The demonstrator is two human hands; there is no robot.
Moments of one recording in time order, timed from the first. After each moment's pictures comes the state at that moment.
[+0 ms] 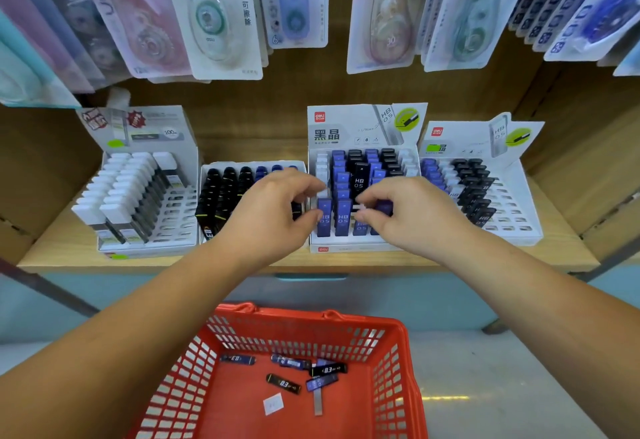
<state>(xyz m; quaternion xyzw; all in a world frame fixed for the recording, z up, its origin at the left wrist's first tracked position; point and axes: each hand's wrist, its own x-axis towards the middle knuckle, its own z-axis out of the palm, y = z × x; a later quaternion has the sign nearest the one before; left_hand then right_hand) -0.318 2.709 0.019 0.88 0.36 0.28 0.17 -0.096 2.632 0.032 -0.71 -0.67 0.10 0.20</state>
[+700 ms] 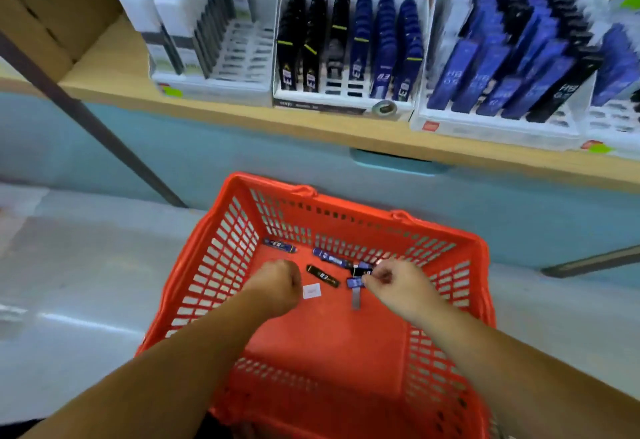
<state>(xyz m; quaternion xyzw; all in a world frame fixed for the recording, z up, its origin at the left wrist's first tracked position) -0.455 2.604 -0.286 0.73 0.57 -0.09 0.36 -0.208 2.546 -0.257 -0.76 -0.51 0.39 0.08</state>
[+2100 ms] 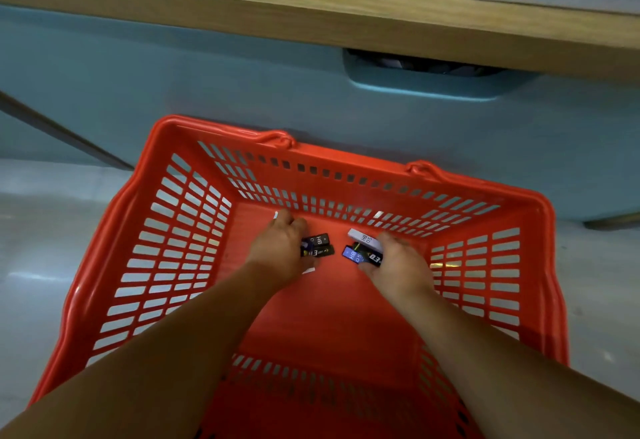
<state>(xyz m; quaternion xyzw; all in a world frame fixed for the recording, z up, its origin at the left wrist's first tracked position) -0.422 2.632 -0.392 0.78 0.54 -0.07 0.31 -0.213 2.551 -0.362 -0.81 -0.50 0.32 -0.02</state>
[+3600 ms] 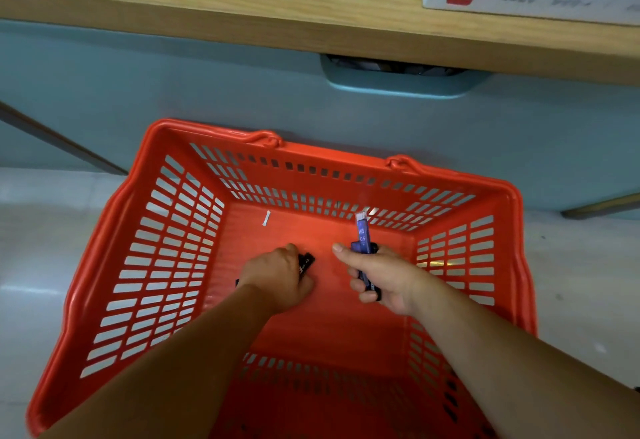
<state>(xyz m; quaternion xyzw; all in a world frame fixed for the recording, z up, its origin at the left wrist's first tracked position) -0.416 2.589 -0.381 0.79 0.54 -0.20 0.22 -0.220 2.544 -0.325 -0.66 -0.11 0.71 0.23</state>
